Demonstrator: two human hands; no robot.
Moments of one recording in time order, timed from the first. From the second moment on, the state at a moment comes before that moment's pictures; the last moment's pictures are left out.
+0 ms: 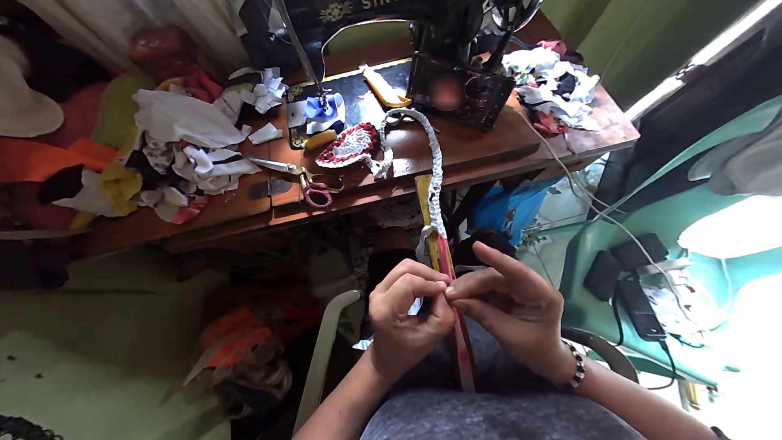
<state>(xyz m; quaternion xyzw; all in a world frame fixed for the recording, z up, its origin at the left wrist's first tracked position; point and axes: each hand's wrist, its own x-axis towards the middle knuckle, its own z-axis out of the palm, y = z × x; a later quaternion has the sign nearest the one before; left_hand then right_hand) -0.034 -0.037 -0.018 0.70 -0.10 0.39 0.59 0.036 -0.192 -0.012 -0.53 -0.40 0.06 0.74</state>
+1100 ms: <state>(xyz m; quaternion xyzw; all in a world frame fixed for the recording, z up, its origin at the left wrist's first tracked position) -0.037 -0.027 -0.018 0.76 -0.17 0.46 0.44 0.045 -0.191 -0.006 -0.53 -0.44 0.03 0.72</state>
